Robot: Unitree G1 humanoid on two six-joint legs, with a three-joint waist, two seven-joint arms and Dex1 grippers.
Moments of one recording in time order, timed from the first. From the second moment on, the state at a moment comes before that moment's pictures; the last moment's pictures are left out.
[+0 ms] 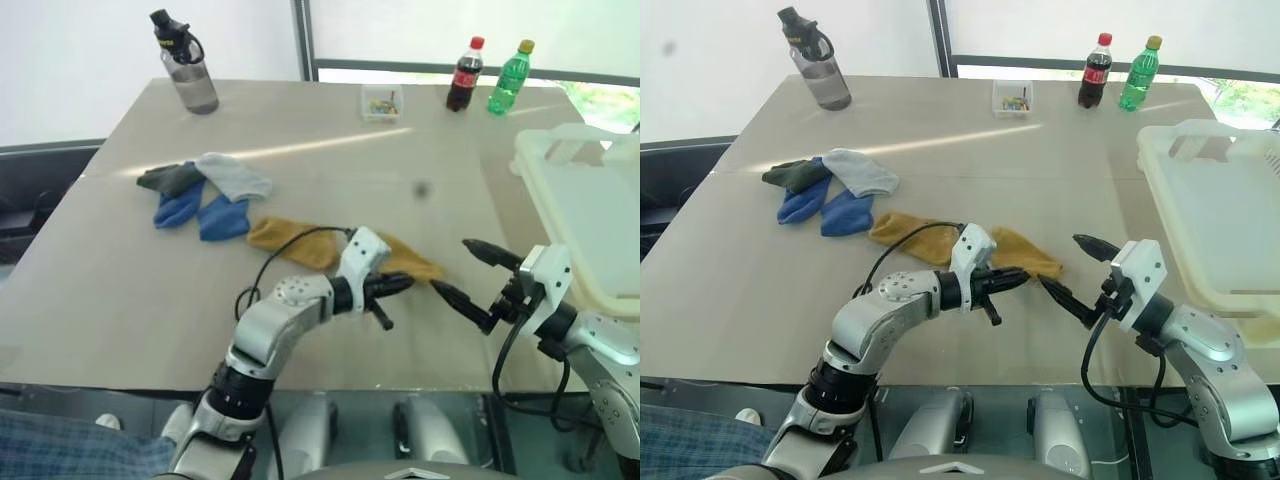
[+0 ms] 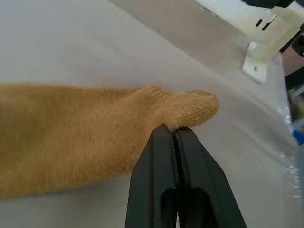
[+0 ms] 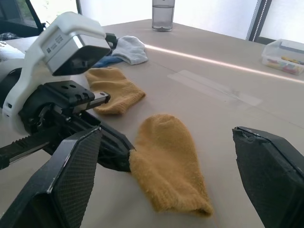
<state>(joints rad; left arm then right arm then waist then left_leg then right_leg) -0.37 0.16 -0.24 -0.31 -0.42 0.99 -0.60 0.11 -0.56 -0.12 -0.57 0.52 0.32 0.69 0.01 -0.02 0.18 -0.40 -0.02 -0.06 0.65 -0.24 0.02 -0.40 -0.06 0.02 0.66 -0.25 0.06</state>
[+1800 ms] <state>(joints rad) -0.64 0.37 -0.25 0.32 -0.23 0.45 -0.97 0.11 -0.68 0.10 -0.61 0.29 0.65 0.61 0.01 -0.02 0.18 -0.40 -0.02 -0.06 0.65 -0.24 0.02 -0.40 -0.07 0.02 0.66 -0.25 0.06</state>
